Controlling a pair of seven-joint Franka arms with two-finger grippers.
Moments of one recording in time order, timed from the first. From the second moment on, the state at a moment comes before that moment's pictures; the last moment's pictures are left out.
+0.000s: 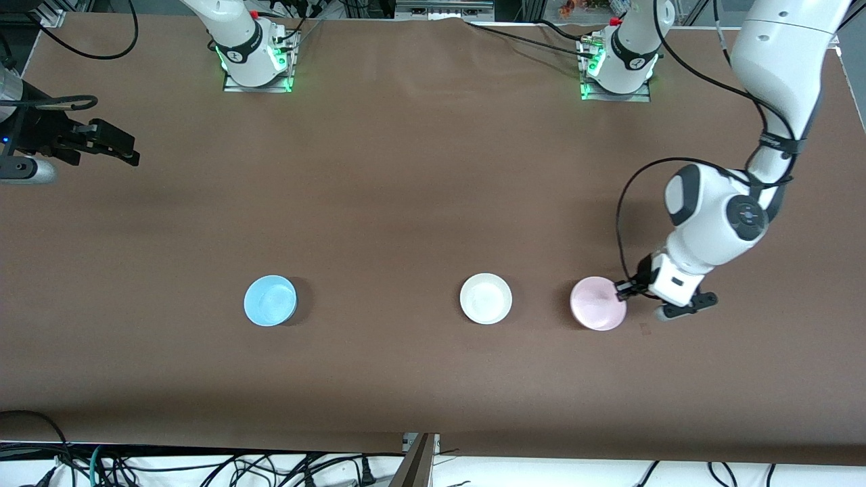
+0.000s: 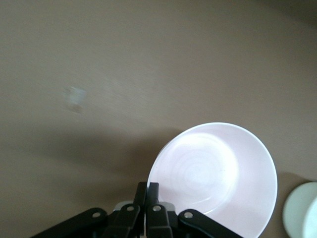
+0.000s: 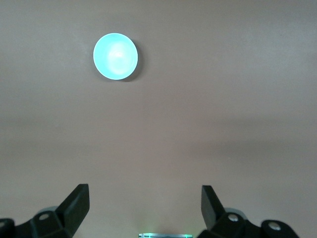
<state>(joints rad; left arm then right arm) 0.14 0.52 -0.32 -1.87 0.00 2.53 -0.47 0.01 0.07 0.04 -1.49 0.01 1.47 0.06</state>
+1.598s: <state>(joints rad) -0.19 0.59 -0.31 -1.75 0.13 2.53 -1.08 0.01 0.07 0.04 -1.49 0.01 1.47 0.06</state>
